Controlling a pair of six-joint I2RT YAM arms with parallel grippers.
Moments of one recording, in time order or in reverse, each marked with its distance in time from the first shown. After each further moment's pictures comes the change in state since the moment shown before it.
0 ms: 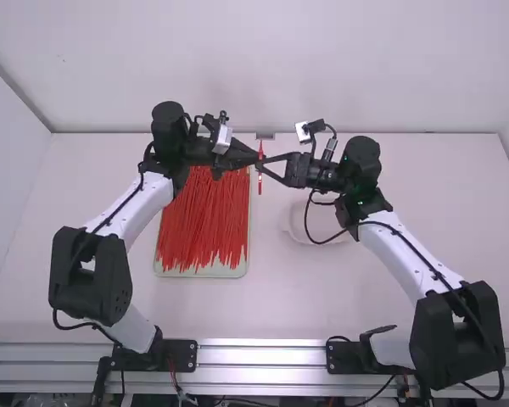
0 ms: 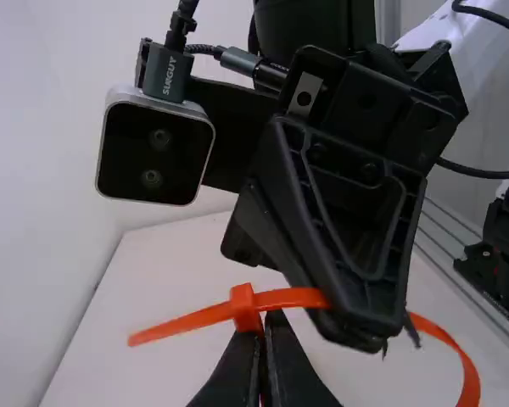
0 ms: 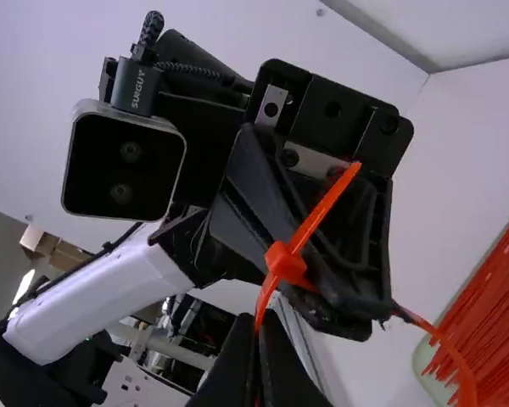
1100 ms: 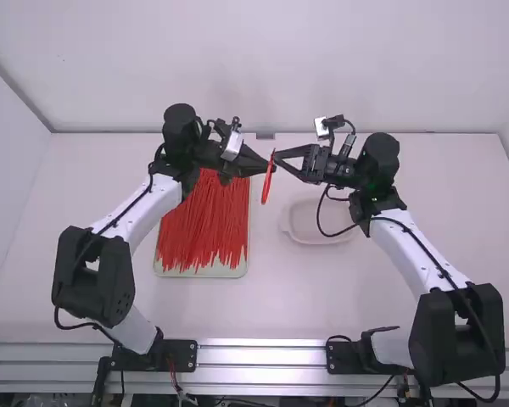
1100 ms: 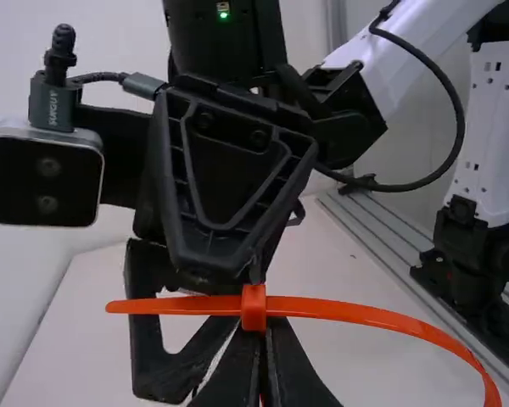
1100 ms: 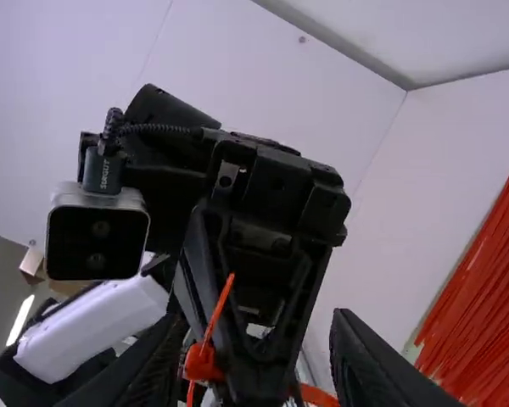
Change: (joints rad) left arm -0.056 0.002 0.000 0.037 0.055 -0.038; right arm -0.102 0.000 -0.001 0.019 -0.075 0.046
